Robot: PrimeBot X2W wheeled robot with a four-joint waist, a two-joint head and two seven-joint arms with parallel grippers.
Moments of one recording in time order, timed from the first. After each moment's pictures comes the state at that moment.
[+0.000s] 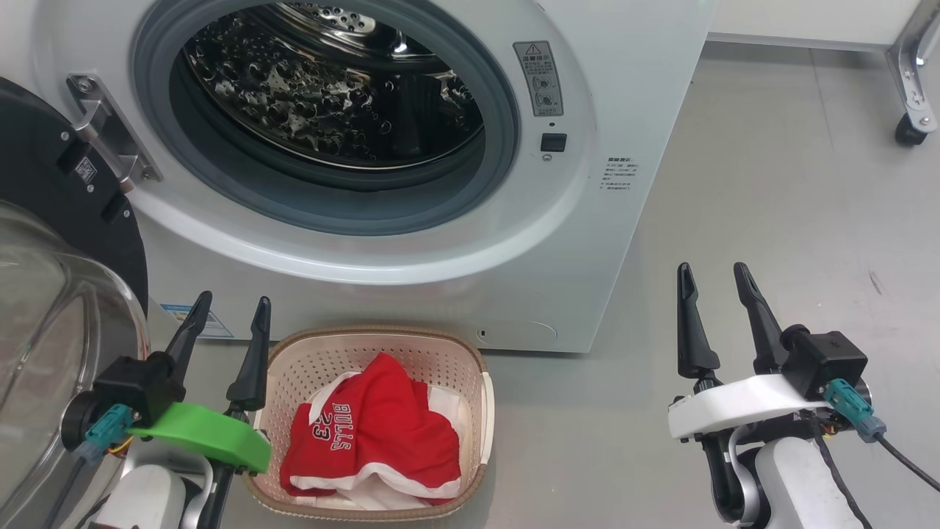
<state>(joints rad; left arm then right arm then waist) -0.21 0.19 -0.25 0.31 -0.47 -0.08 -0.25 -0.11 -0.05 0.23 0.14 0.39 0.01 -0.25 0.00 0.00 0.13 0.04</state>
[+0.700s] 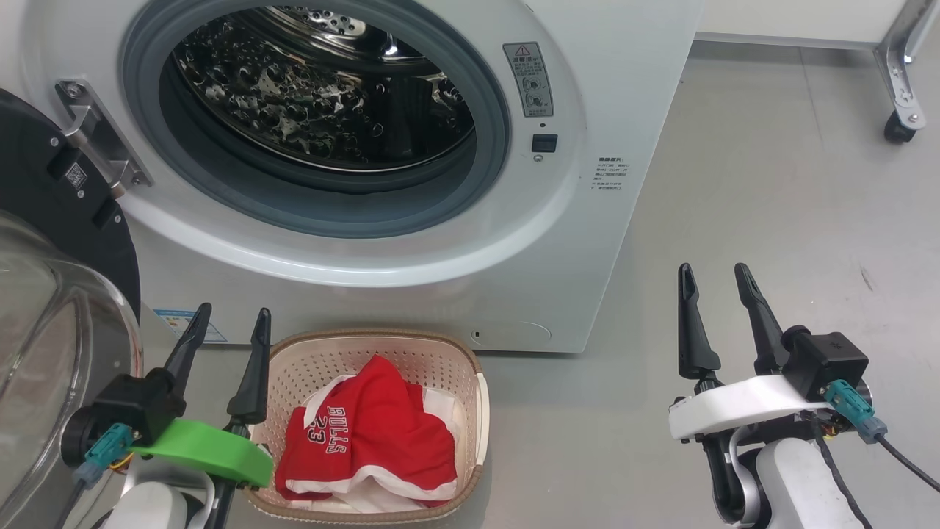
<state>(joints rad) -0.15 0.17 -0.21 0.24 -0.43 -0.08 -0.25 -0.11 -0.05 0.23 0.14 0.39 0.01 -0.25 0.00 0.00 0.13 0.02</state>
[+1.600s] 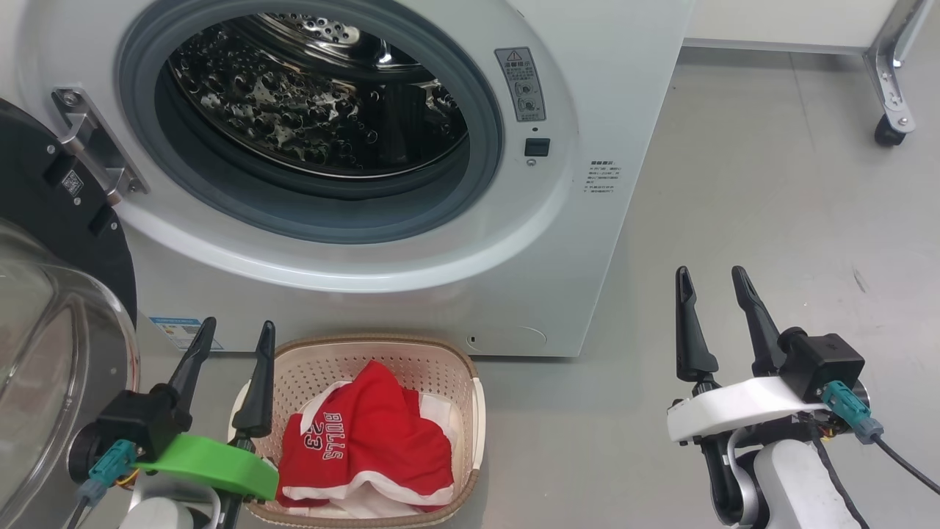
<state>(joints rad) -0.11 0.13 -0.18 0.22 -0.41 -0.10 -0.25 -0.11 -0.05 0.24 0.15 0.39 0.01 -0.25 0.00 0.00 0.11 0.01</state>
